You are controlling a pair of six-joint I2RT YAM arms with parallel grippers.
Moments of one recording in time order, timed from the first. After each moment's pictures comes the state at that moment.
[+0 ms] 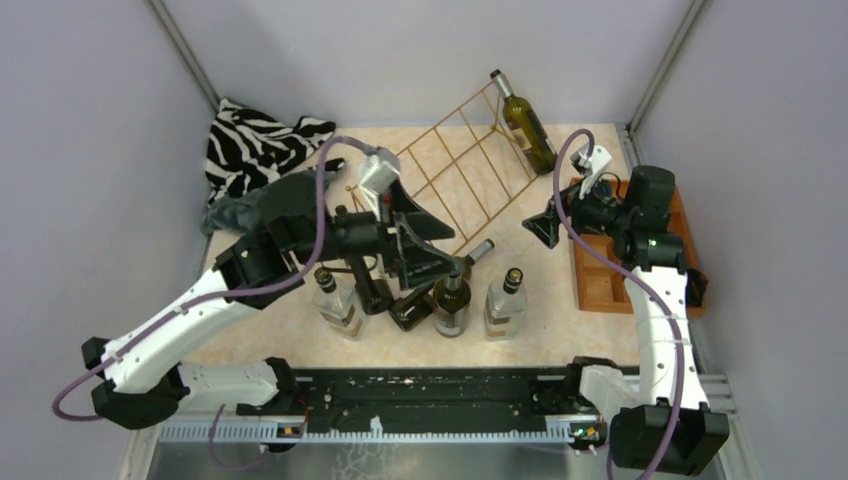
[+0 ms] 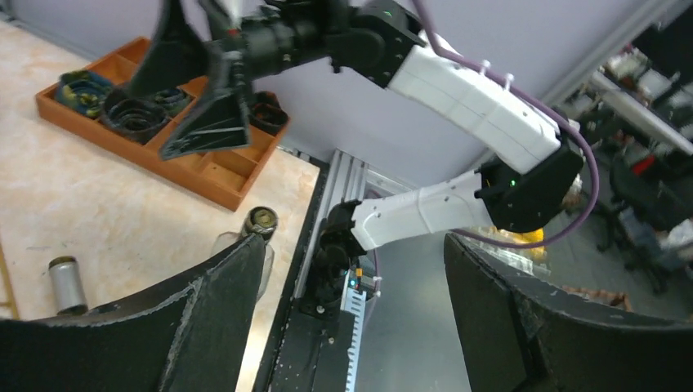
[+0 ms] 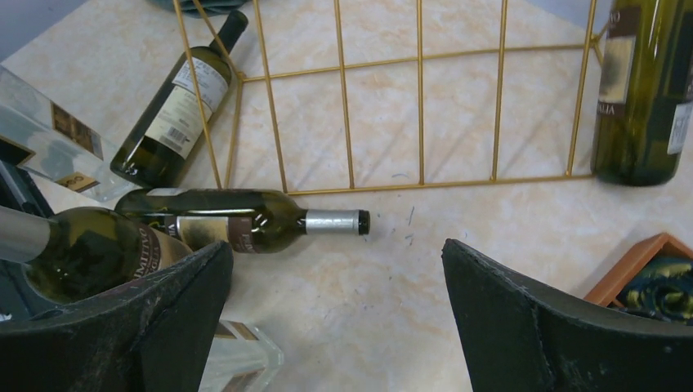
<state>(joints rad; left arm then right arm) -0.96 1.08 1.36 -0.24 0.42 -0.48 -0.10 0.99 1.06 -0.55 -0.88 -0.29</state>
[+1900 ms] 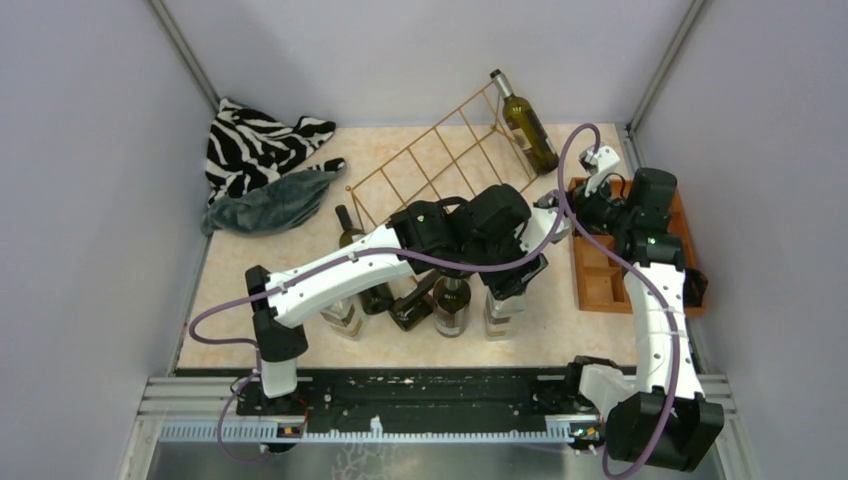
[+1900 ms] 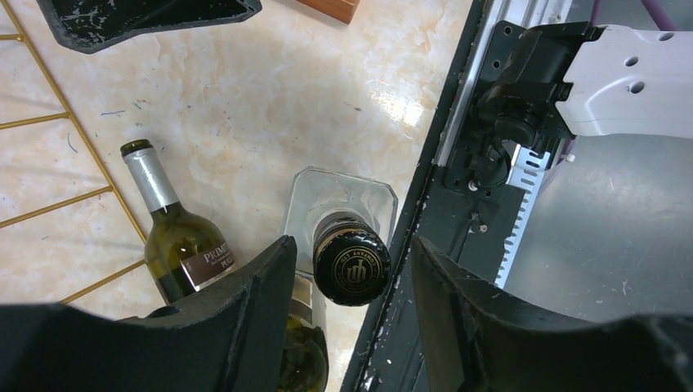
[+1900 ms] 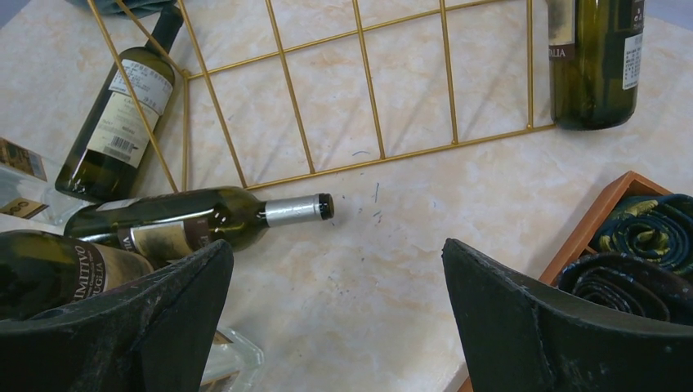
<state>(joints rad) -1.24 1.89 2.10 -0.97 0.07 -0.06 -0.17 1.01 0.99 -0.49 -0.79 -0.24</state>
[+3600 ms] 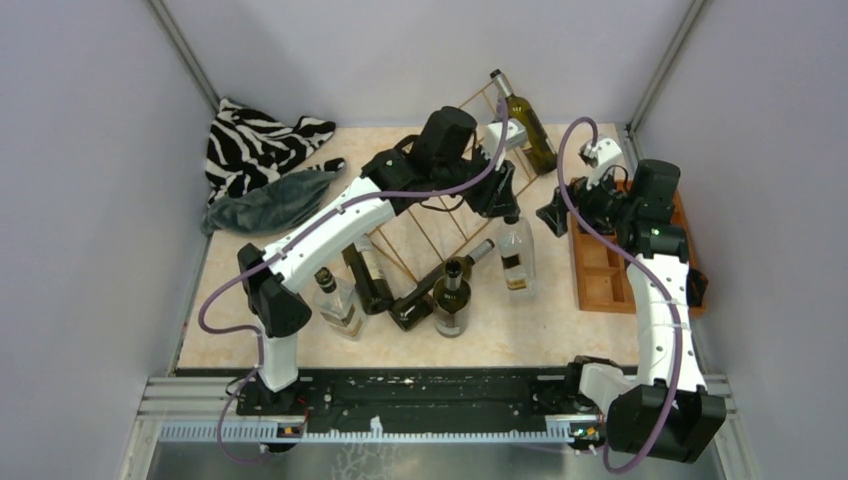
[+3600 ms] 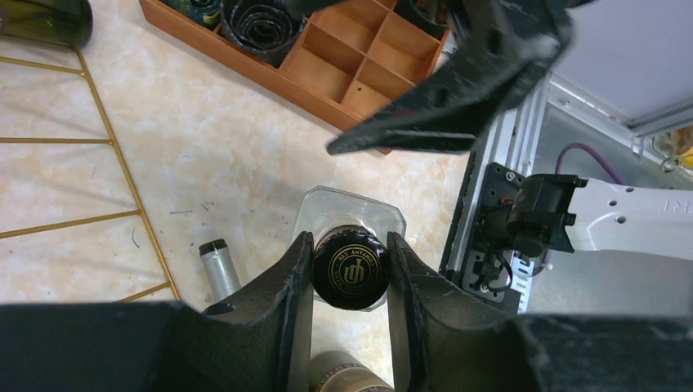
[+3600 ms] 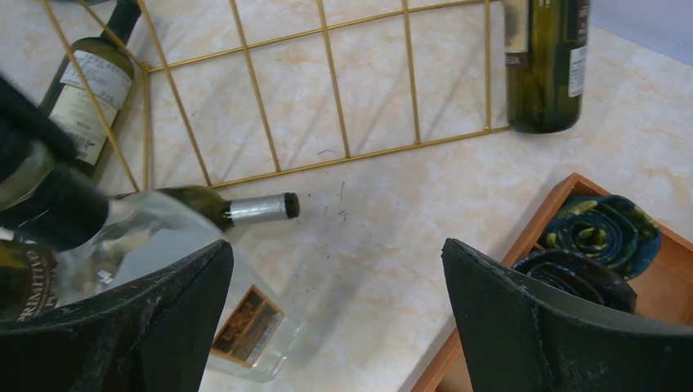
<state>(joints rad) -0.92 1.92 2.09 -0.66 0.40 -0.11 -0.17 1.05 1.07 -0.53 -0.71 -0.31</state>
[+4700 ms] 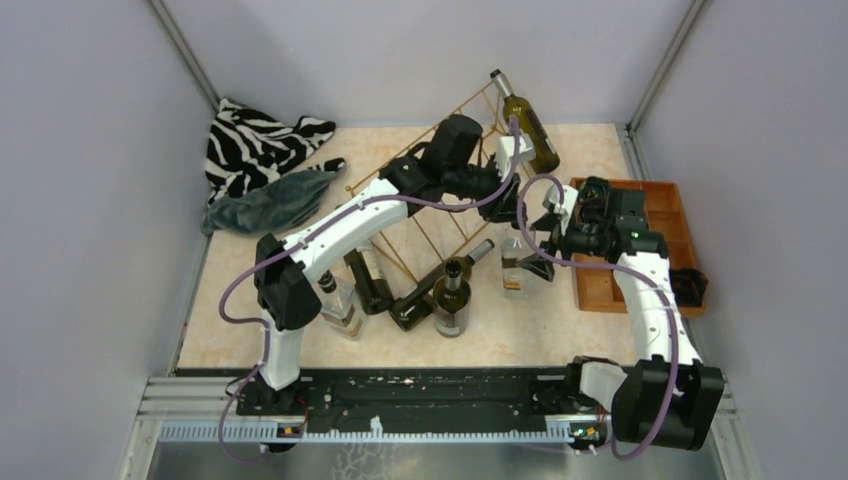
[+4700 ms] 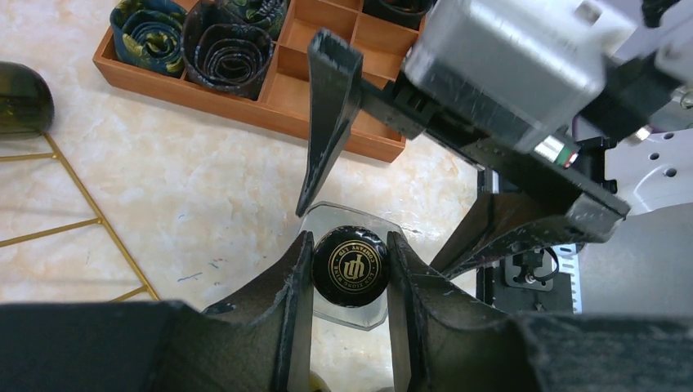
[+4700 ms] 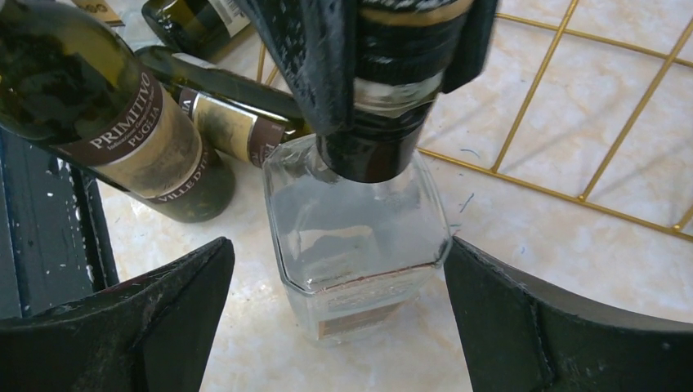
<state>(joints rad) -0.88 1.99 2.02 -0.47 0.60 0.05 -0.13 1.11 0.92 -0.75 -1.10 -0.89</state>
